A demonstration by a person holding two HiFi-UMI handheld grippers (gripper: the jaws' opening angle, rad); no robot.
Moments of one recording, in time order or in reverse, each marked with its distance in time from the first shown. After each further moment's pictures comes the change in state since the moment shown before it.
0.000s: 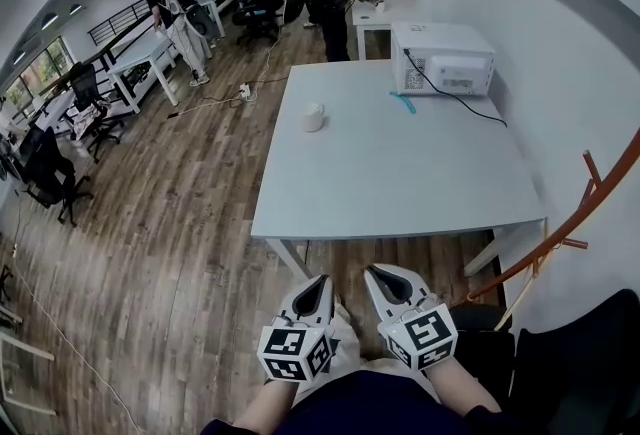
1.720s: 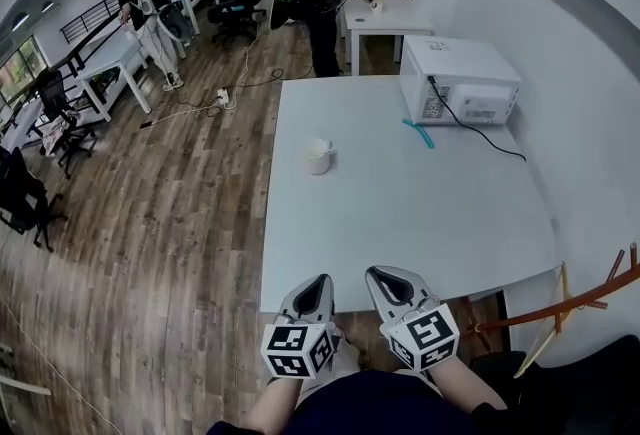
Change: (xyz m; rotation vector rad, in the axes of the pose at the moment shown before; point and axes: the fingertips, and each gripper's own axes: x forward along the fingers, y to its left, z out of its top) left arm 0.166 0.156 0.072 -0.073 0.049 -0.051; right arm 0.209 -0.082 0.035 -0.002 0.086 -0.067
